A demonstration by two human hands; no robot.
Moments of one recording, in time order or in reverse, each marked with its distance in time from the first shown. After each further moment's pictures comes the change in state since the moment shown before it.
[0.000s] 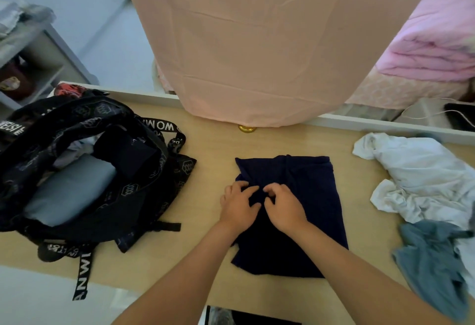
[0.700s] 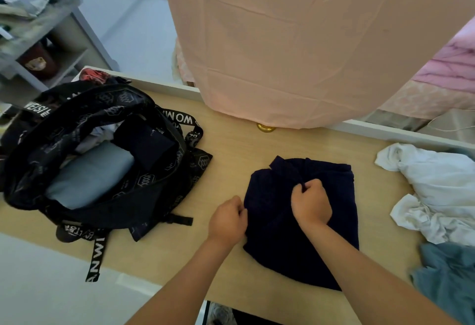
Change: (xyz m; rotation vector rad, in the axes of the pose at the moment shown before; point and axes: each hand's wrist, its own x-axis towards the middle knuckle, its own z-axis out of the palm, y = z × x) left_hand -0.039 -0.035 -0.021 -0.092 0.106 -0.261; right_hand 0.023 -0.008 -0.007 0.028 0.387 0.336
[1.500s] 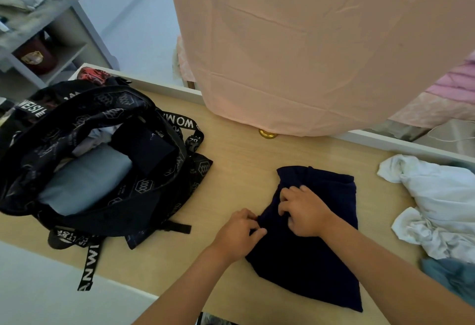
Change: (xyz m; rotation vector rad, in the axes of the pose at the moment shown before) left_hand 0.007 -0.007 0.014 -0.015 -0.288 0.291; right_hand 0.039 -0.001 -0.016 -0.744 -0.579 -1.147
